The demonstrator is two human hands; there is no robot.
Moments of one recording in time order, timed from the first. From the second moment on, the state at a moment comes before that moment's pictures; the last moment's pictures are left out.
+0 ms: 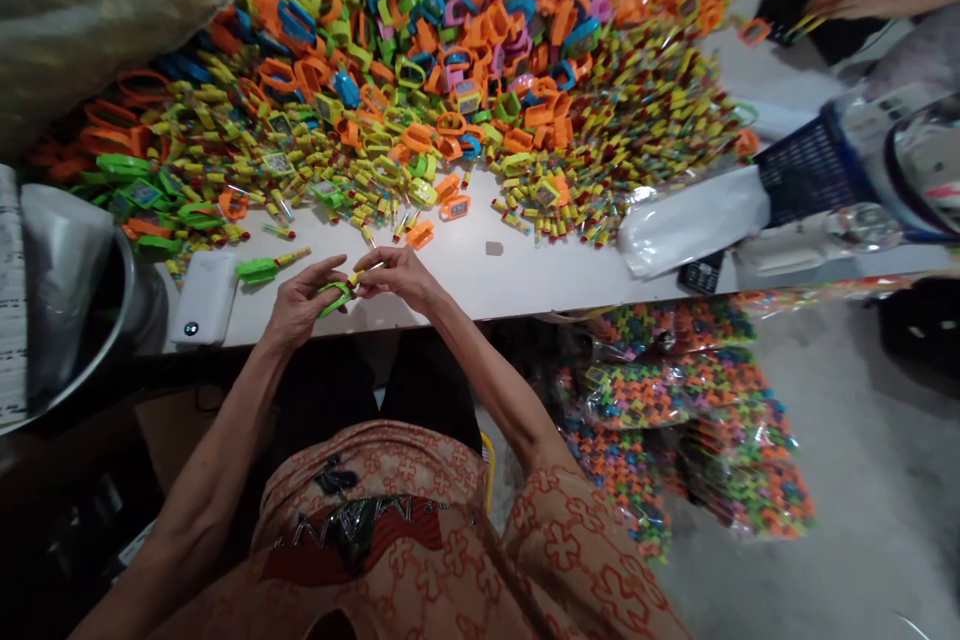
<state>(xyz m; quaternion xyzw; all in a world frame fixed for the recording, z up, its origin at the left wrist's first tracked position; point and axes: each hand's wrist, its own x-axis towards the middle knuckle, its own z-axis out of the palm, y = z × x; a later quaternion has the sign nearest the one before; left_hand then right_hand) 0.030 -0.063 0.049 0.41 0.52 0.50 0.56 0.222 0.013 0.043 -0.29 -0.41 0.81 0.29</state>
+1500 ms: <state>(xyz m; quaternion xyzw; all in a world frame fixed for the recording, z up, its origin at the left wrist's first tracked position) 0.027 -0.076 0.026 0.64 0.62 0.38 0.27 0.201 -0.008 0.052 -0.40 -0.59 0.62 0.33</state>
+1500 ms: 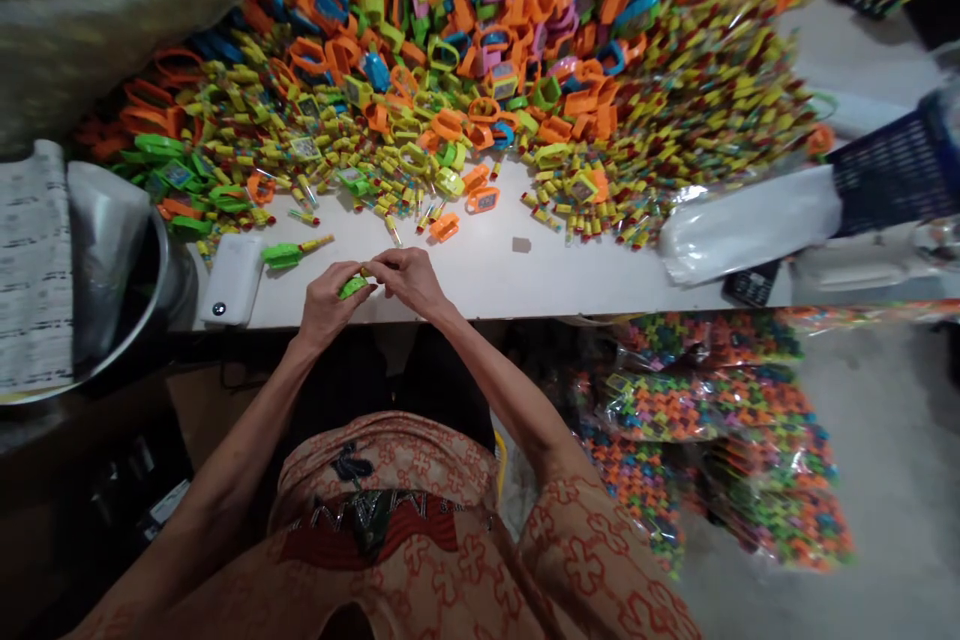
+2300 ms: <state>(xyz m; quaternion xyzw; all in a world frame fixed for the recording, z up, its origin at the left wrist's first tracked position) -0.018 -0.045 0.022 0.66 0.69 0.28 0.05 0.284 0.081 0.009 -0.58 -0.70 0.31 0.28</state>
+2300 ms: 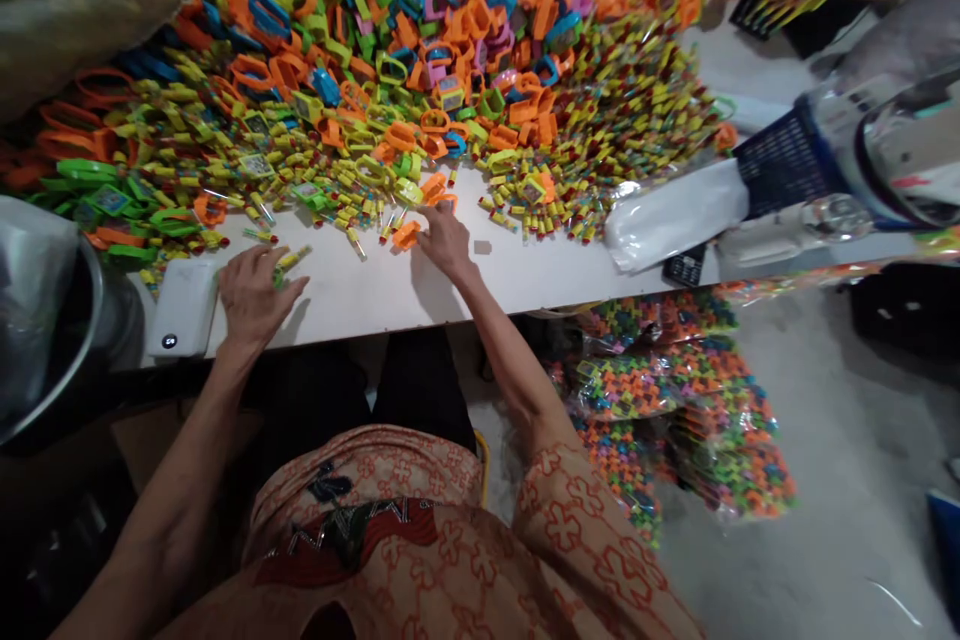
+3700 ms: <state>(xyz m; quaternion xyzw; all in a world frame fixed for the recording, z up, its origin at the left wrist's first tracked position) 0.025 -0.056 0.071 0.43 0.59 0.41 0.55 0.209 0.017 0.067 -0.26 -0.56 0.75 0.25</state>
